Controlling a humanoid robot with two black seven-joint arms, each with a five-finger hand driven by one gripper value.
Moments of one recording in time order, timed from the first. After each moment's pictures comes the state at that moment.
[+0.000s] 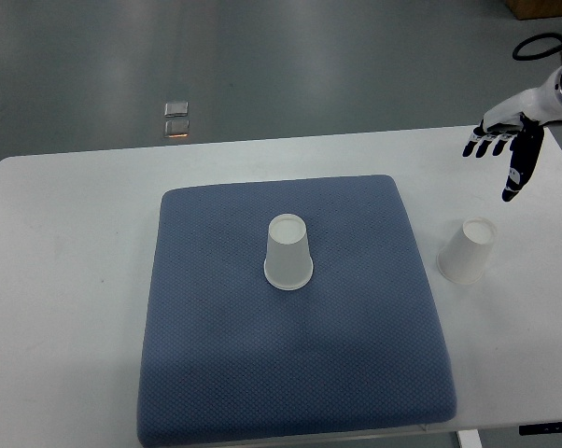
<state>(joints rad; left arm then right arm) -0.03 0.00 -0.01 -0.21 0.12 -0.06 0.14 2.09 -0.53 -1.17 1.36 -0.33 0.32 -0.07</state>
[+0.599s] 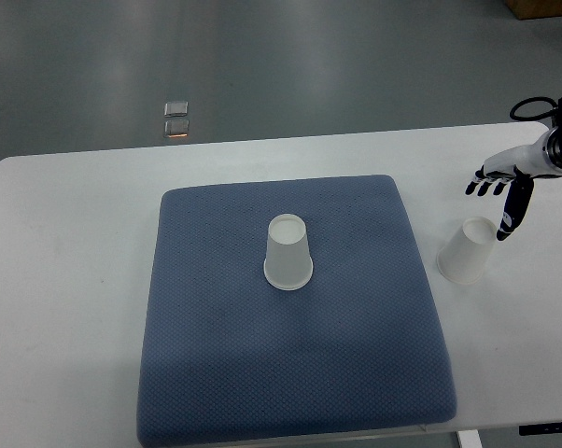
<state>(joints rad) -0.03 0.00 -0.01 -0.20 0.12 -0.06 0.14 1.88 -0.52 -1.15 1.36 -0.33 0.12 -0.08</state>
